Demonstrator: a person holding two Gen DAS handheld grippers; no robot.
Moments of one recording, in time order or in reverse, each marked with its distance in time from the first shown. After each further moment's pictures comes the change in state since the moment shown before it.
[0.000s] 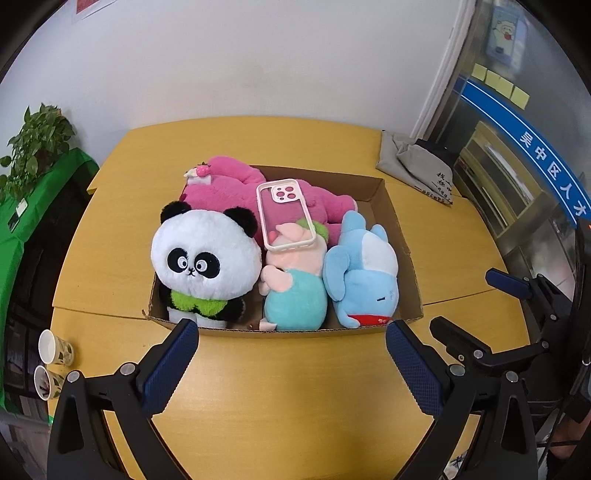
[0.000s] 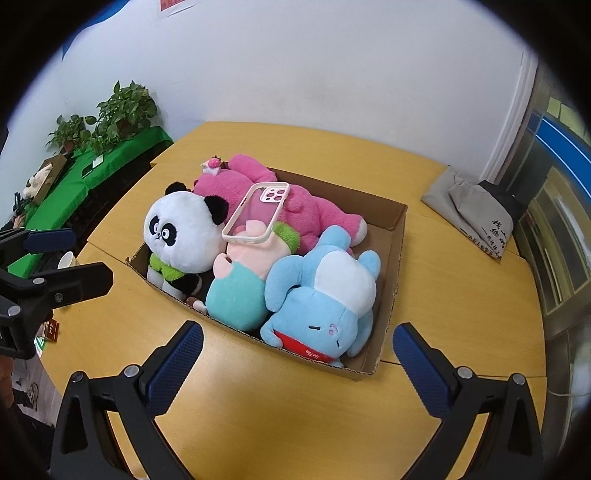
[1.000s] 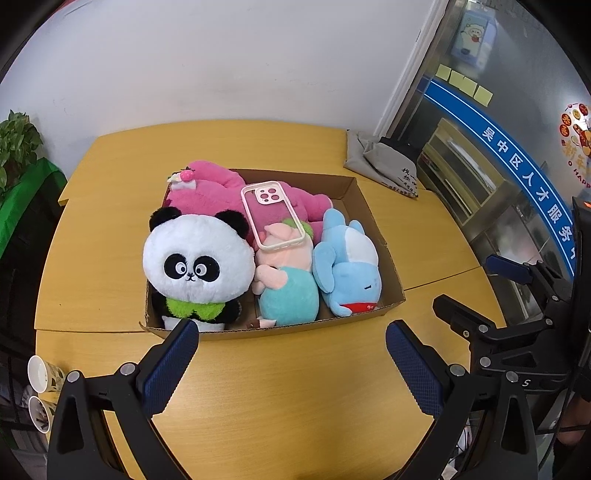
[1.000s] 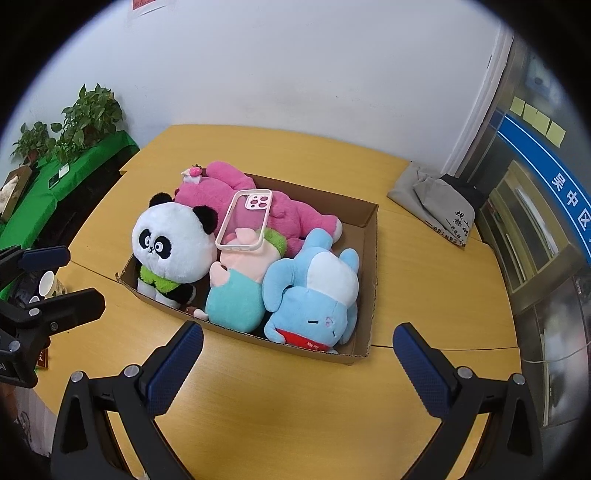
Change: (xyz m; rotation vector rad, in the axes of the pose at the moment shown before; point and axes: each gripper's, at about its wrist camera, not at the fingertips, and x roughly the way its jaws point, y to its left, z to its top) left arm -0.015 0.049 -0.003 0.058 0.000 -0.160; right arm -0.024 0.046 0.016 0.056 0.027 -0.157
